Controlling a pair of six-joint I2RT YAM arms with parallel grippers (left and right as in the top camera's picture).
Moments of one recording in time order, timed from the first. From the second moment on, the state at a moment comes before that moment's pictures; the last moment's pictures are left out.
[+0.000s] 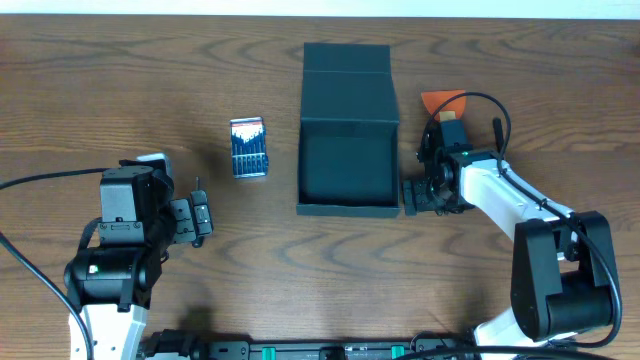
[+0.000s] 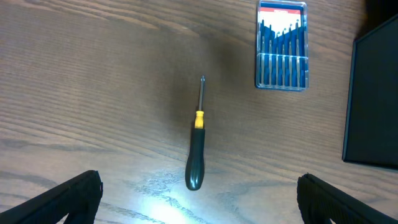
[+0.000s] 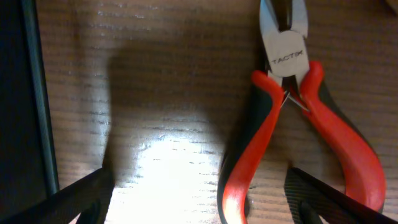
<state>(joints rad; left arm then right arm) 0.00 0.89 0.85 -0.90 -0.04 -0.15 0.17 1.75 0.94 -0.65 0.01 0.09</state>
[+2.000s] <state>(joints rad) 0.00 0.89 0.85 -0.90 -0.04 -0.15 0.44 1.53 1.38 -0.95 -0.04 -0.16</state>
